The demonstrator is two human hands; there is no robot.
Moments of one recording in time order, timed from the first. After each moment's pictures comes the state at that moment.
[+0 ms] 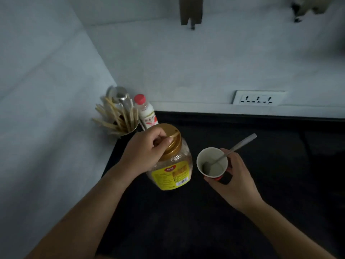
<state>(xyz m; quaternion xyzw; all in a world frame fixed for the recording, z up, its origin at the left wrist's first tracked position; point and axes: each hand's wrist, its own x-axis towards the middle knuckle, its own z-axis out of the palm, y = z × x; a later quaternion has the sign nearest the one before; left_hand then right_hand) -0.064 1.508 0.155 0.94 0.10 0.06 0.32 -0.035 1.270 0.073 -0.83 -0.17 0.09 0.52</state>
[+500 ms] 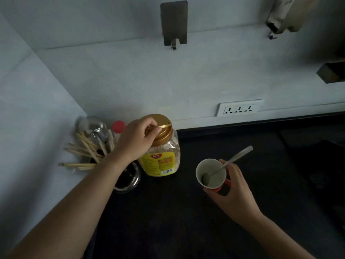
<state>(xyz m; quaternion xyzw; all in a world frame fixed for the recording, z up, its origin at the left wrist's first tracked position) 0.059 1.578 0.136 0.95 -0.04 0.09 0.30 -0.019 1.312 0.063 -0.89 -0.06 0.03 0.44</state>
